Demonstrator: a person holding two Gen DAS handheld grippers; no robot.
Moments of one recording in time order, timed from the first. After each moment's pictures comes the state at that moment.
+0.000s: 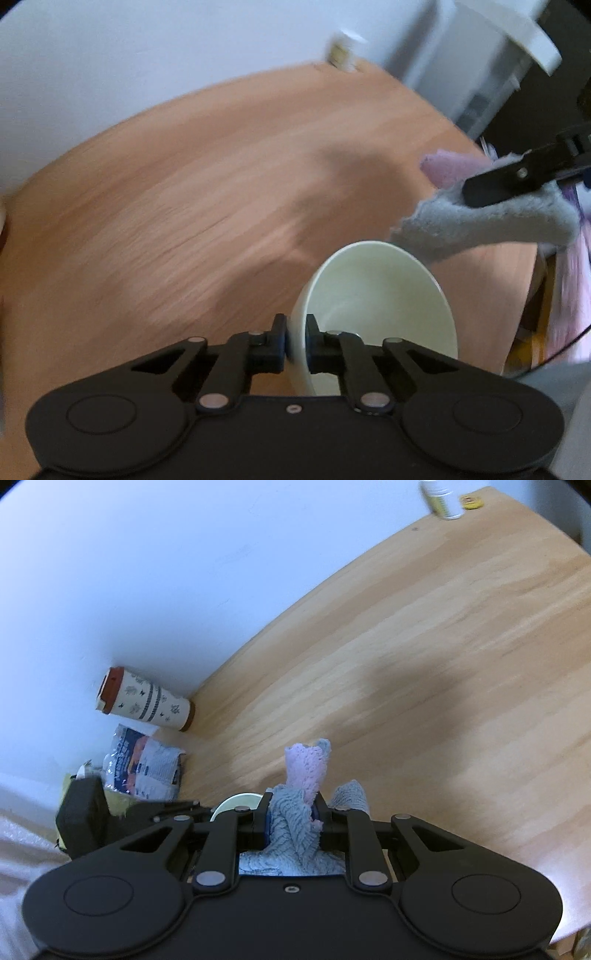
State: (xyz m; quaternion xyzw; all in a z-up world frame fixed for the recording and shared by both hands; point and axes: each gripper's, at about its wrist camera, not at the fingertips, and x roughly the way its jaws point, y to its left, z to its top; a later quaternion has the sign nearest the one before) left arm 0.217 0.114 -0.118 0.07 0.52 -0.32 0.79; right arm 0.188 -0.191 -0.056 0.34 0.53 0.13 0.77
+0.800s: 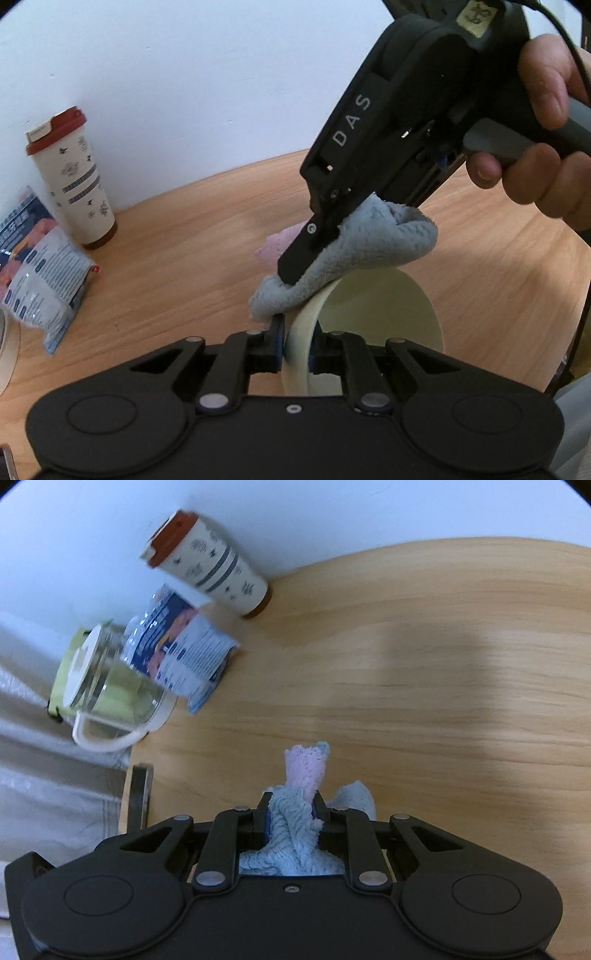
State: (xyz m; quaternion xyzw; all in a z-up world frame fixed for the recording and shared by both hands) left arm 0.128 0.095 -0.100 0.11 0.39 -0.19 0.90; right arm 0.236 -0.064 -0.097 0.18 0.61 0.29 0.72
